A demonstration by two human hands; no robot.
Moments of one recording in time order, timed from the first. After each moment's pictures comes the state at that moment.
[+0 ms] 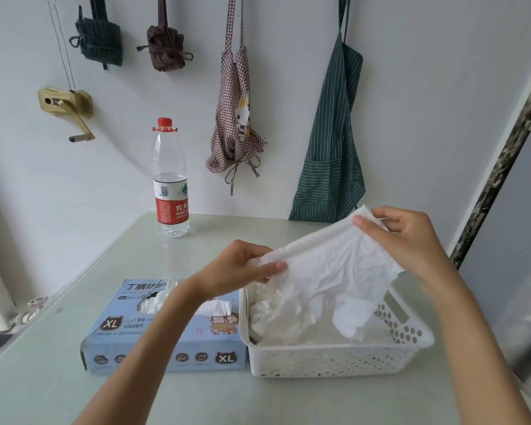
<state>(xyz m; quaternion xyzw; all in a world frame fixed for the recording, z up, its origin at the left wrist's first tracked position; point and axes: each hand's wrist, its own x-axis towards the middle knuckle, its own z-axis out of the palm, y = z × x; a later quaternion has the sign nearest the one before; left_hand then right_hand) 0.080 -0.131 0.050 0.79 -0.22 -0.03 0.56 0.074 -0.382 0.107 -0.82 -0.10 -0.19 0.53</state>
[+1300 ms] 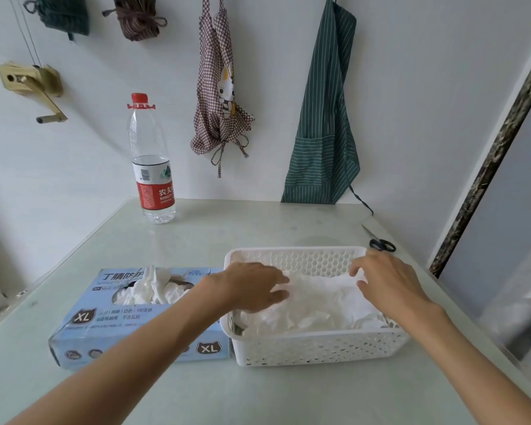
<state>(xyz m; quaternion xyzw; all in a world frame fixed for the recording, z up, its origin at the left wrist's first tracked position) 0.102 -0.179 0.014 0.96 -0.25 -0.09 0.02 0.107 -0.413 0.011 -0.99 -0.08 -0.13 0.00</state>
